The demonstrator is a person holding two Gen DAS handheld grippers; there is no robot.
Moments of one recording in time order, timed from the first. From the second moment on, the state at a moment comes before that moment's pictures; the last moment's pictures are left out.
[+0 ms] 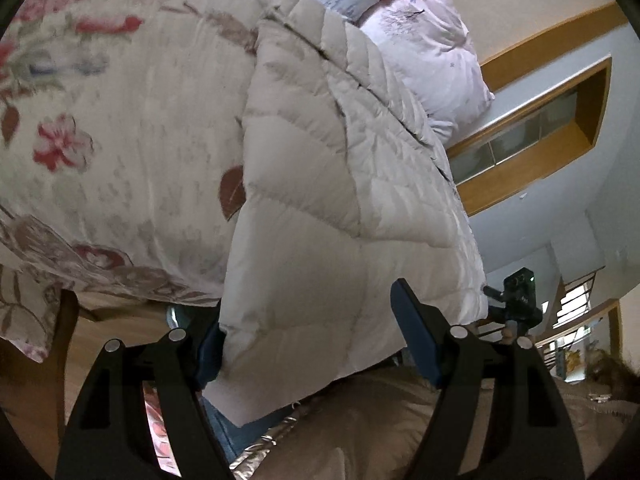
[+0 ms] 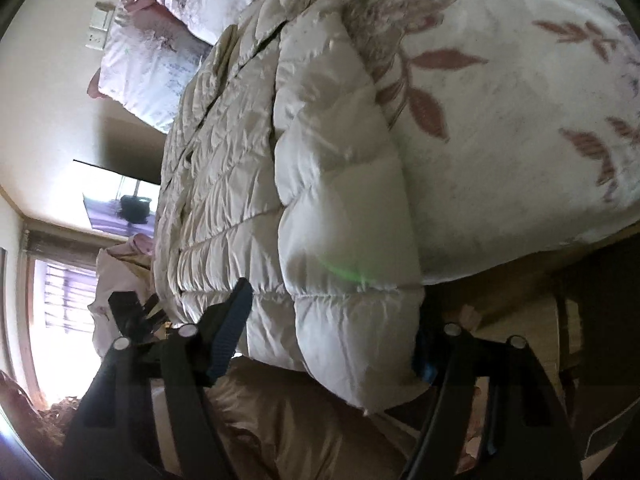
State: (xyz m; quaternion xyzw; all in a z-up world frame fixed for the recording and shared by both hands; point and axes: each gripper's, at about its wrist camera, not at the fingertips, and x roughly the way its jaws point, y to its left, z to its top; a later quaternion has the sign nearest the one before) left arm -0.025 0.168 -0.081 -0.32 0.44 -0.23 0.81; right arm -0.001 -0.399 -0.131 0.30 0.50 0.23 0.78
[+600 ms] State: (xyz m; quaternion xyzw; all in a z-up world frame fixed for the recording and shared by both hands) left arm -0.035 0.172 -0.031 -0.29 0.37 -0.26 0.84; right arm -0.024 -0.357 -0.035 0.17 0.33 0.24 0.90
